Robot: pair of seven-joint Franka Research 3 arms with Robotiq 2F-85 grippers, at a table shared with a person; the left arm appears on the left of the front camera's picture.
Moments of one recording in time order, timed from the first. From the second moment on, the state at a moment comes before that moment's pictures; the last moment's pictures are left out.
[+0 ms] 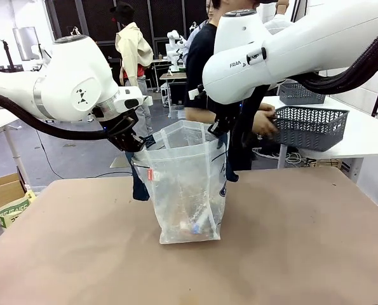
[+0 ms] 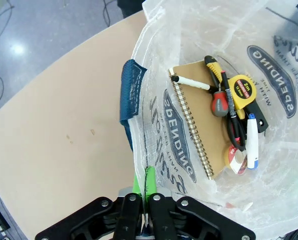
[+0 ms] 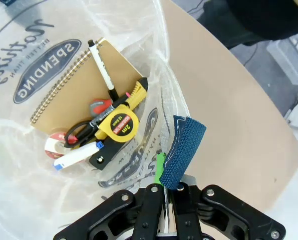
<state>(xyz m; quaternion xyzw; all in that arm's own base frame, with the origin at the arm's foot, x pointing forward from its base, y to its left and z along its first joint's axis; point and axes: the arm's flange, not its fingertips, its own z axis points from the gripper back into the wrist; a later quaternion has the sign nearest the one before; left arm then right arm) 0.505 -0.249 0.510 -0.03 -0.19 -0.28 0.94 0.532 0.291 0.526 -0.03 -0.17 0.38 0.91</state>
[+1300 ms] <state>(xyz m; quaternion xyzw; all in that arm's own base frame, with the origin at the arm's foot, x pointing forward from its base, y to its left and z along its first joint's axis) 0.497 -0.297 0.527 -0.07 -0.23 -0.32 0.92 0.539 0.337 0.528 0.00 -0.14 0.27 0.95</state>
